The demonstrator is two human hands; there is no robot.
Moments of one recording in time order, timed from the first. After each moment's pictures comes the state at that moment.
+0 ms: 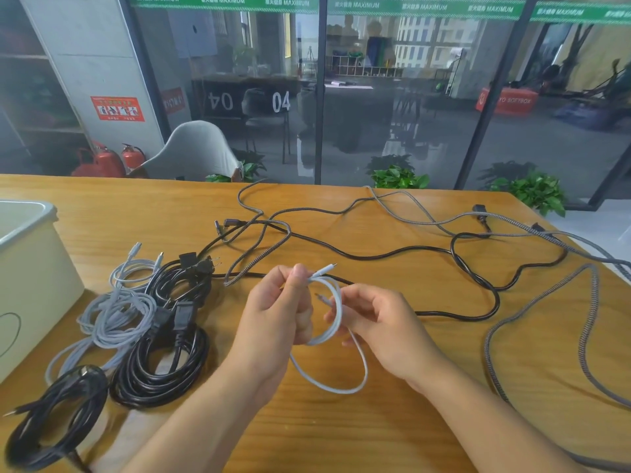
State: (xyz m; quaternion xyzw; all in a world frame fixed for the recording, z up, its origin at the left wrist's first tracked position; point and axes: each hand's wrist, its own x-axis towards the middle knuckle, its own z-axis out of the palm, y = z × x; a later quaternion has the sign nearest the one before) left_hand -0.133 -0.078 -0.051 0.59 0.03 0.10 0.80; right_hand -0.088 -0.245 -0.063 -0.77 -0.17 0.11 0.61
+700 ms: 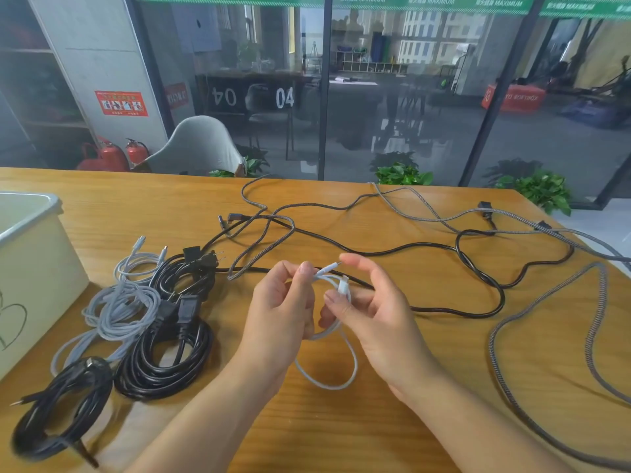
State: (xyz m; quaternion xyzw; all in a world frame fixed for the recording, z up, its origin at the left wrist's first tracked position) left_hand -0.131 -0.082 -0.056 0.64 0.06 0.14 0.75; right_hand -0.106 -0.224 -0.061 -0.66 -0.17 0.07 0.73
